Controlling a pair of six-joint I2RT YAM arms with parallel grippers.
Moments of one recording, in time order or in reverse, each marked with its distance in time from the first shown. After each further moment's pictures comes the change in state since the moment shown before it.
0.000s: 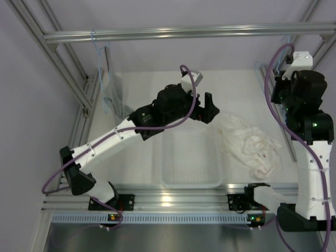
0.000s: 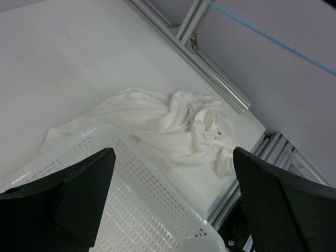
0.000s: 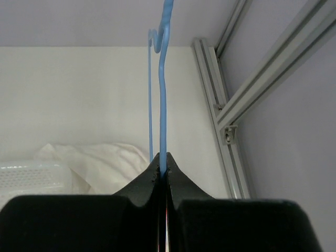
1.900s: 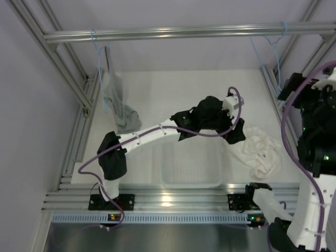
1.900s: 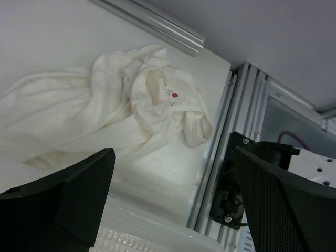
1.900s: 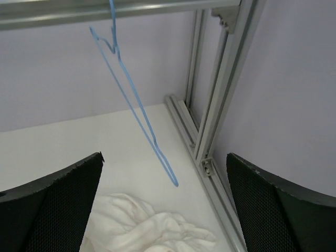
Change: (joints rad) left arm -0.076 0.314 0.105 0.093 0.320 0.100; right arm -0.154 -0.103 -0.015 0.164 -0.020 0.044
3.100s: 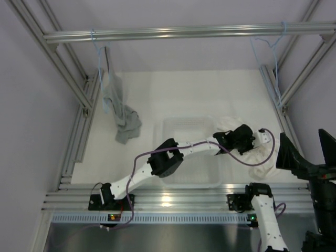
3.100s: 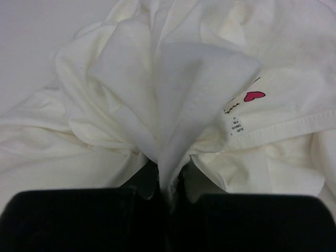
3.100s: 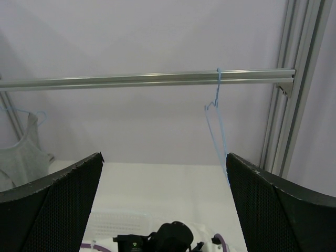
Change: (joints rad) left arm -0.117 0.825 0.581 0.055 -0.127 0.532; right arm 0.002 -0.534 0.049 -0.119 -0.343 0.166
